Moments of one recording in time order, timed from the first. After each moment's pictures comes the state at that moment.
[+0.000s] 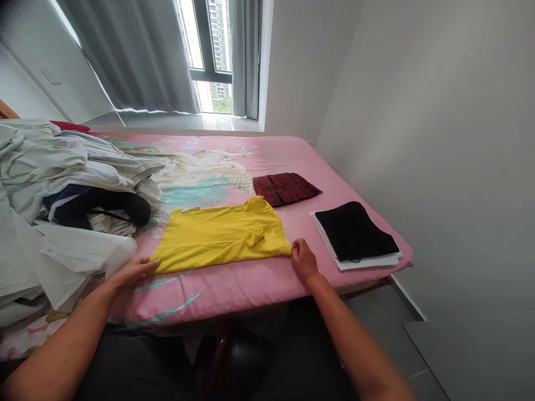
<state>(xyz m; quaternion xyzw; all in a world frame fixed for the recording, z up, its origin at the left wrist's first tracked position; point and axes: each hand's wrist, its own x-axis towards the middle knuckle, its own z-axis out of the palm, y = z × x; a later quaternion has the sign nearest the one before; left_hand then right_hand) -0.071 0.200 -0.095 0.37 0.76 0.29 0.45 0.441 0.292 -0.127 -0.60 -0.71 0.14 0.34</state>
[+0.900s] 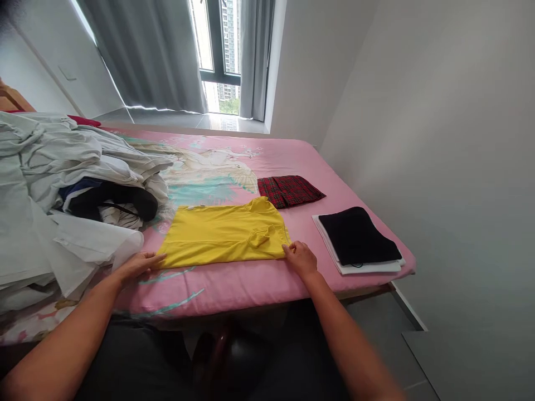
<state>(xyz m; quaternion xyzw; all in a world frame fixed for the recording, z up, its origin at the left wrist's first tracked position) -0.082 0.198 -0.106 0.35 0.74 0.31 0.48 0.415 0.289 -0.099 -0.69 -0.69 0.14 0.16</state>
